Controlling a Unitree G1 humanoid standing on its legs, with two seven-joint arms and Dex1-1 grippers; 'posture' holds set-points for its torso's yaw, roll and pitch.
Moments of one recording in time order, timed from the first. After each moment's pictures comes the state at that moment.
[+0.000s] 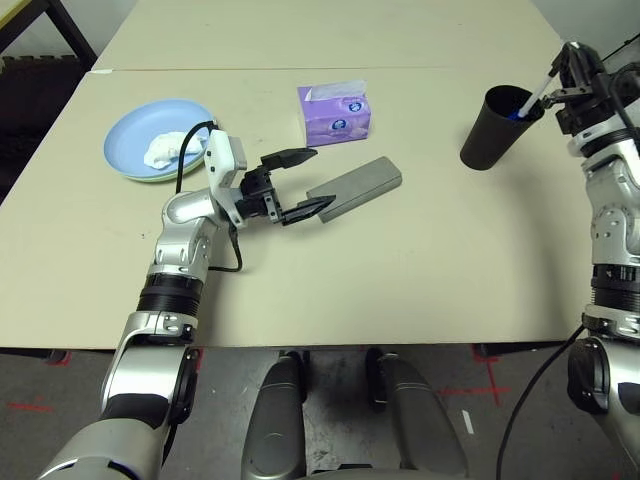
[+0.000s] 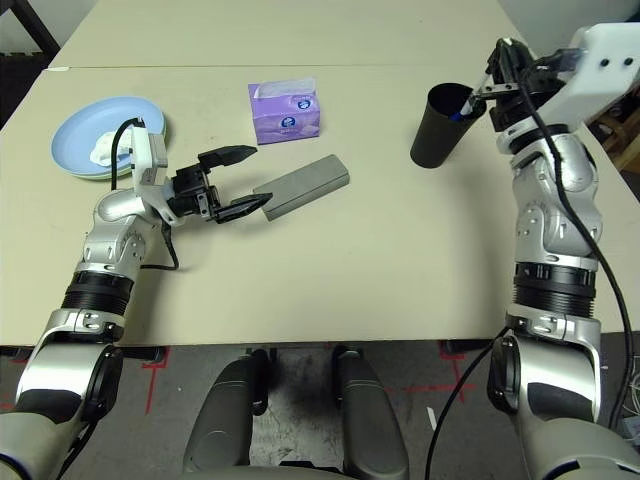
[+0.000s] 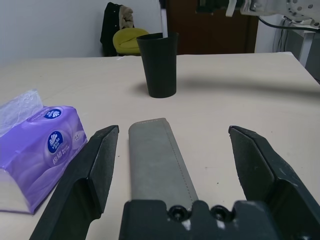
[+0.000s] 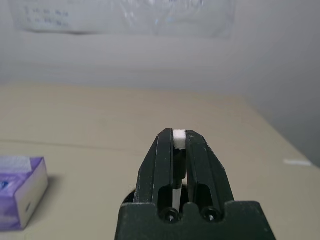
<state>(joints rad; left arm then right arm) -0.72 0.41 0.03 0.49 -0.37 -0.16 -1.23 -0.69 -0.46 -0.31 0.14 0.31 0.20 0.22</state>
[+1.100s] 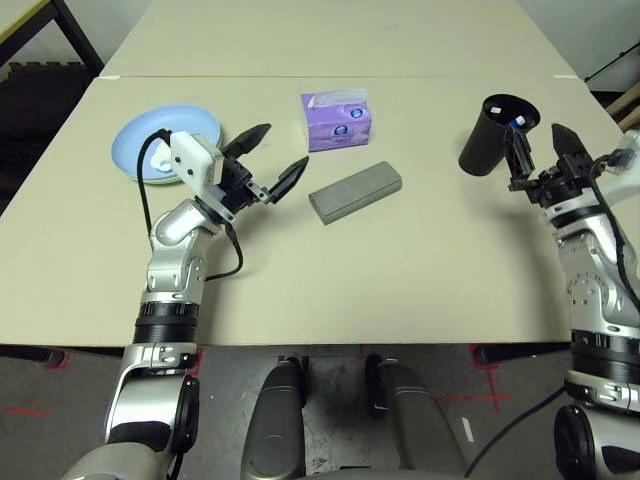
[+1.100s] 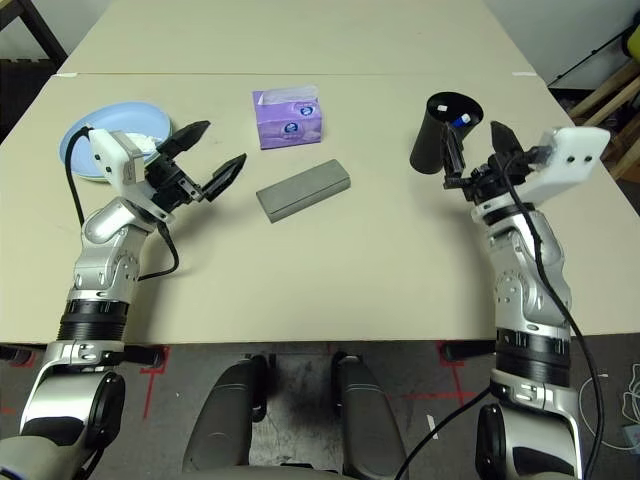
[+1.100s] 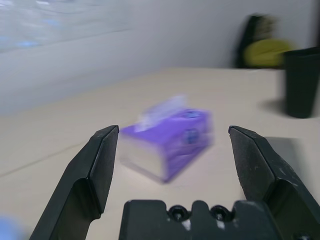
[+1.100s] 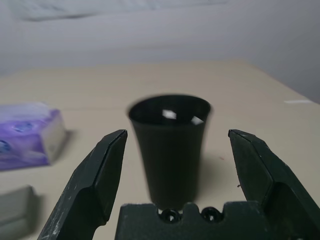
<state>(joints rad) -0.55 0.38 0.17 0.28 -0.23 -0.22 -0.62 -0.35 -0.34 -0.34 0.03 0.34 0.08 0.24</state>
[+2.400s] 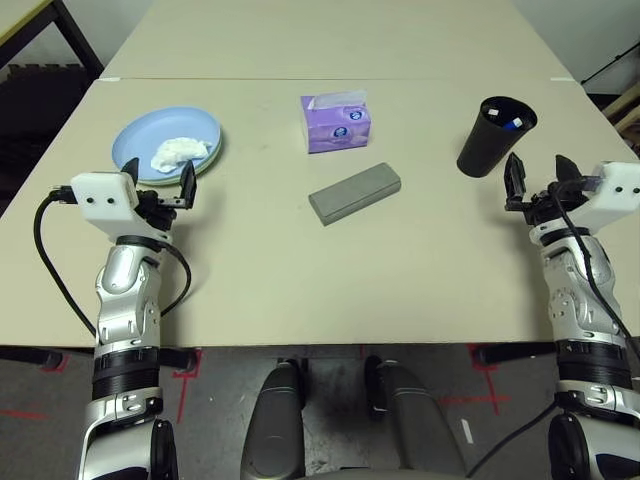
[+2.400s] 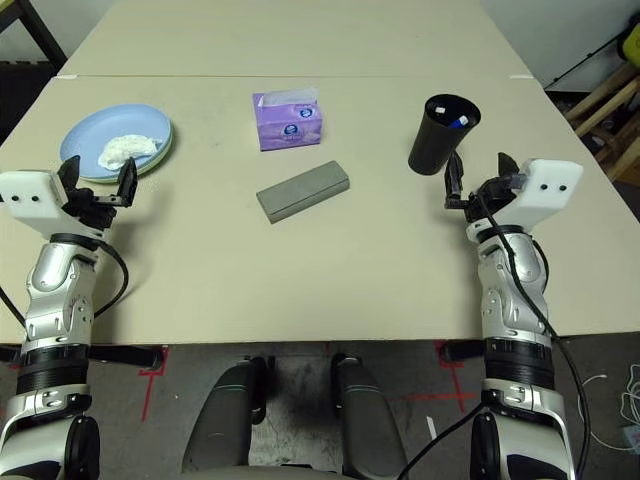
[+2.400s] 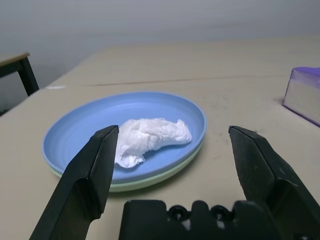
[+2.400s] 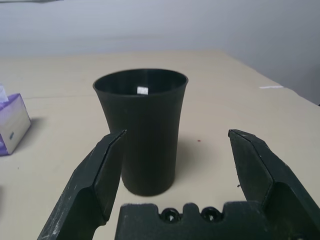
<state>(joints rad) -0.35 0.41 0.35 0.21 -0.26 -0.10 -0.26 -0.41 -0.32 -0.33 0.21 0.30 -0.07 0.22</state>
